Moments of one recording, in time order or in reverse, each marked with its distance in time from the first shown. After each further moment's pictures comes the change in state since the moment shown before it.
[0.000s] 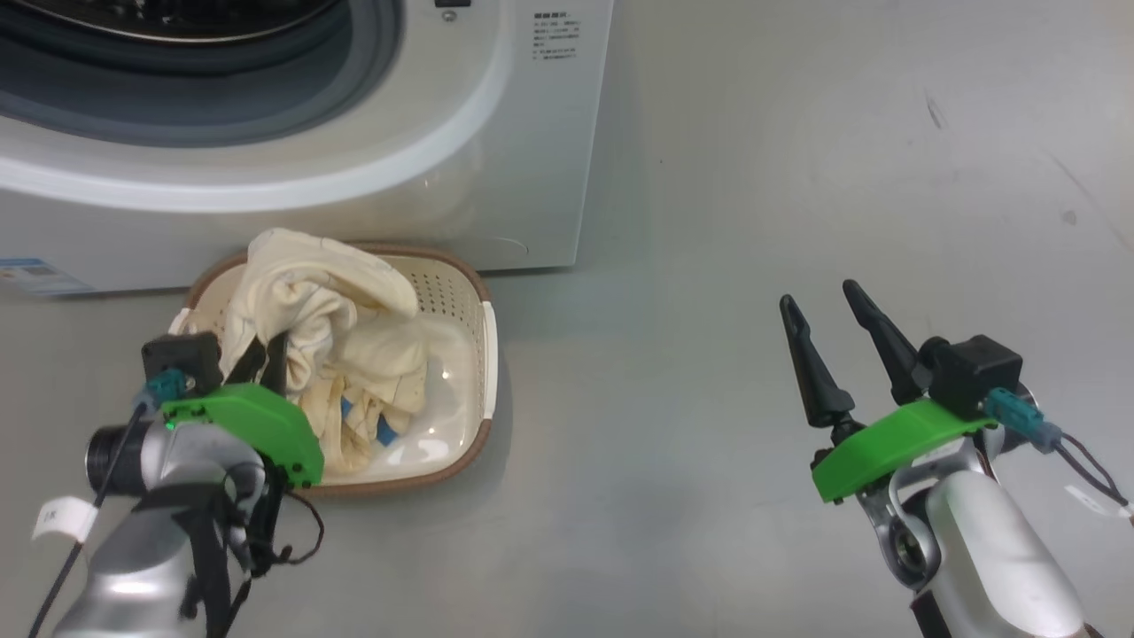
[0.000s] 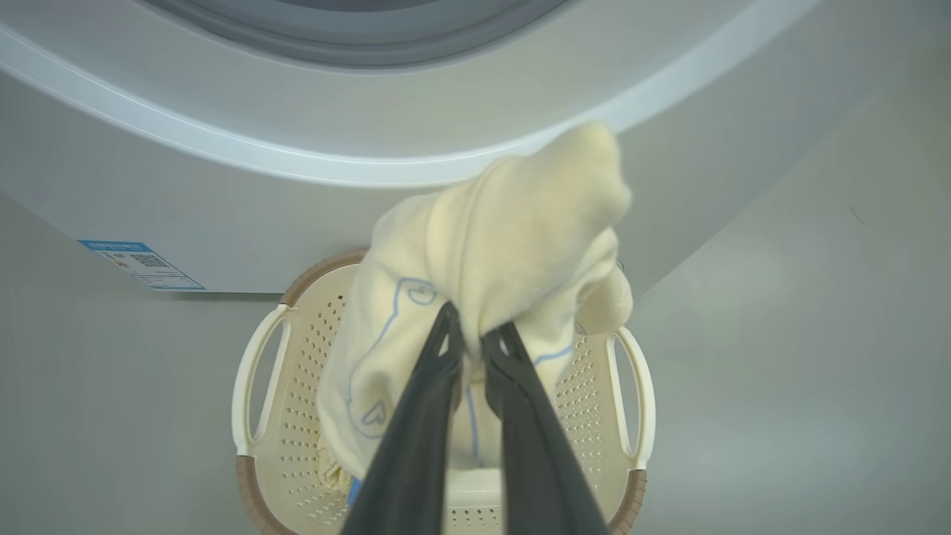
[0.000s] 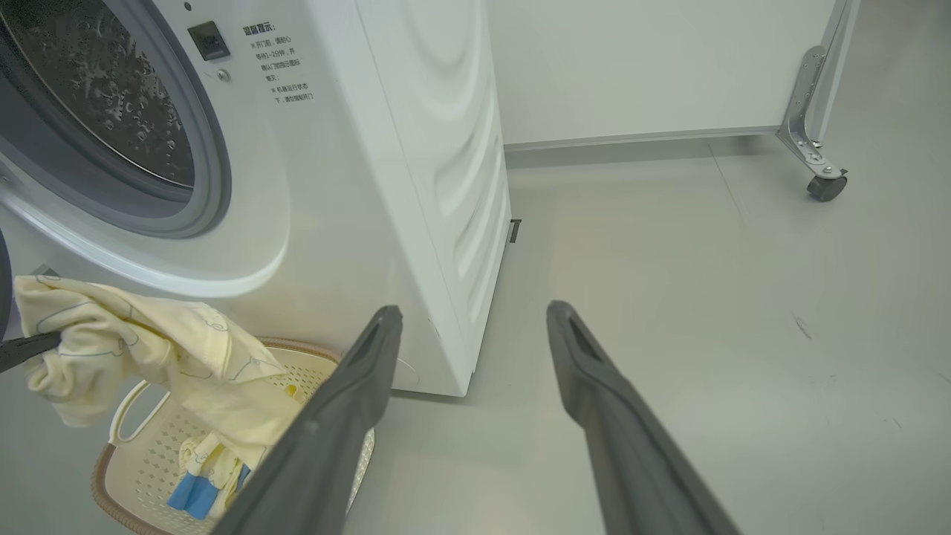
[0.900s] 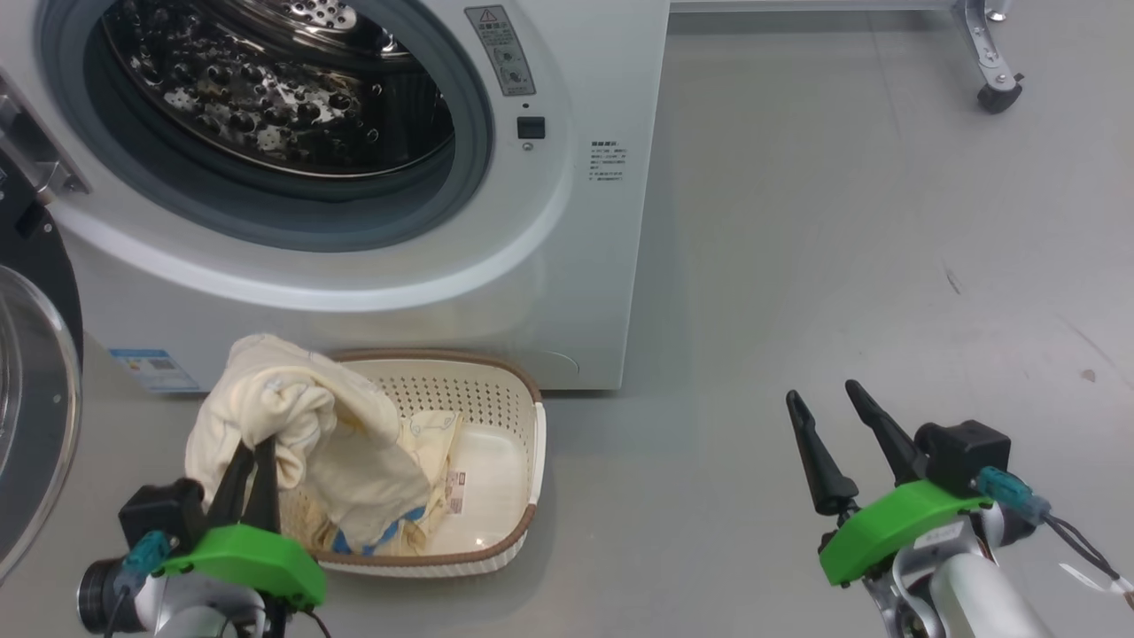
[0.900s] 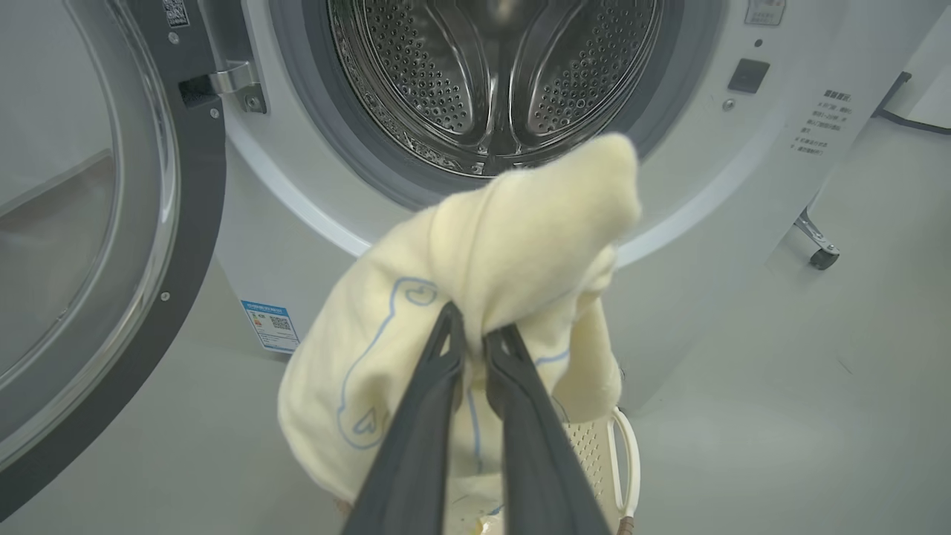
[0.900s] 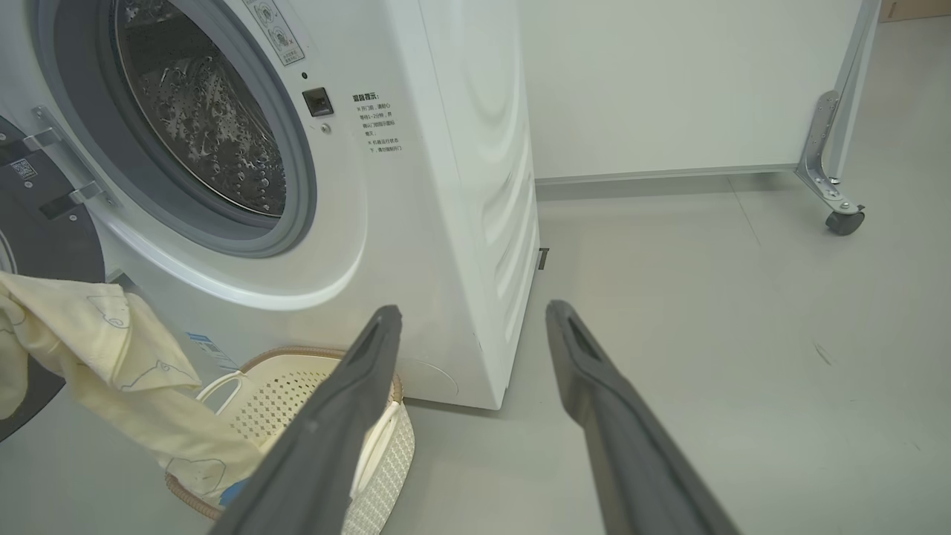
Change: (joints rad) left arm 0.494 -0.046 0.446 -0.463 0.345 0.029 0.000; right arm 0.147 -0.004 0.000 0.024 0.026 0.000 0.022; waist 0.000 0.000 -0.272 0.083
